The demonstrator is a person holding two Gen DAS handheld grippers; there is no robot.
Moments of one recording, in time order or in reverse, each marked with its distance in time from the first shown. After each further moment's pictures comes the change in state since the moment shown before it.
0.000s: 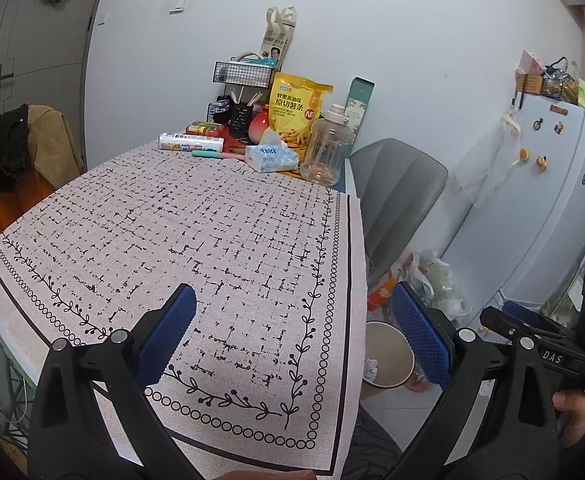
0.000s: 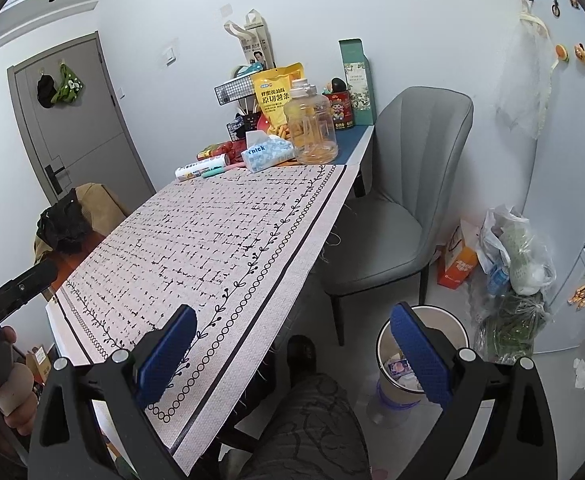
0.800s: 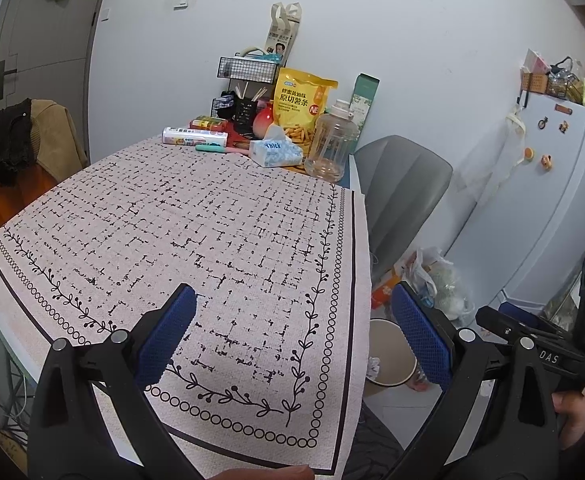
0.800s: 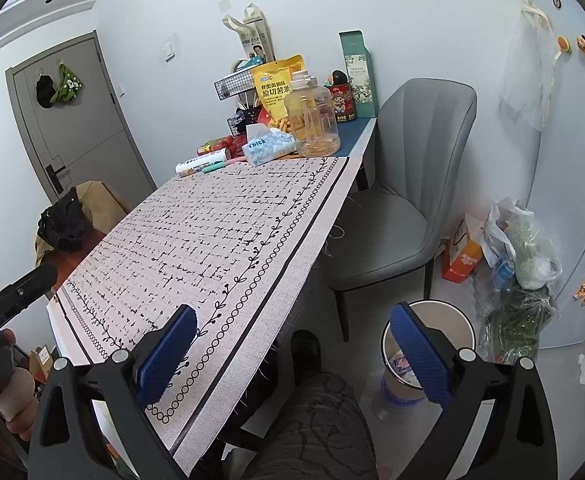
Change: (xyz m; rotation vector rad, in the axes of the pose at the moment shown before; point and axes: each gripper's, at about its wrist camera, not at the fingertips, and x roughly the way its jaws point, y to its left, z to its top) left arm 0.004 0.004 -0.003 -0.008 0.011 0.016; right arm 0.012 0.000 -0.004 0.010 0.018 0.014
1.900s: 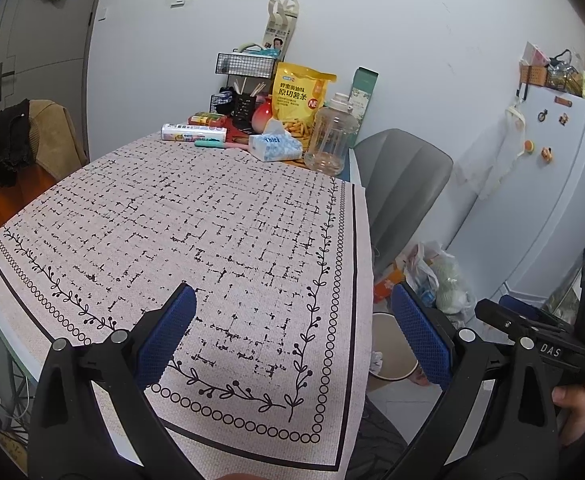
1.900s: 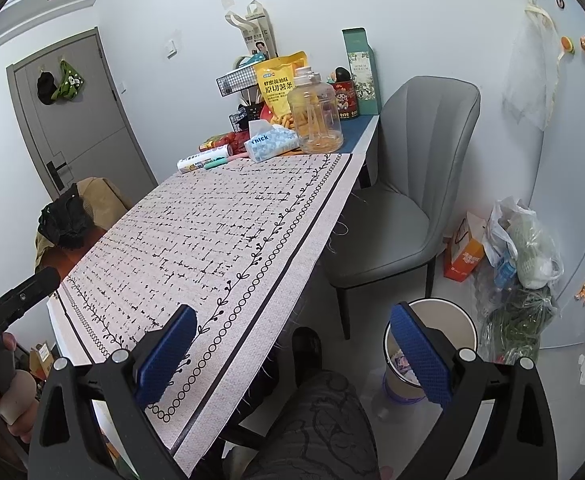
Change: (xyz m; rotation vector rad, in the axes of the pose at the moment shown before) left arm 0.004 -0.004 -0.007 0.014 0.017 -0.001; right arm 0.005 0.002 -0.001 -0.004 0.011 0.002
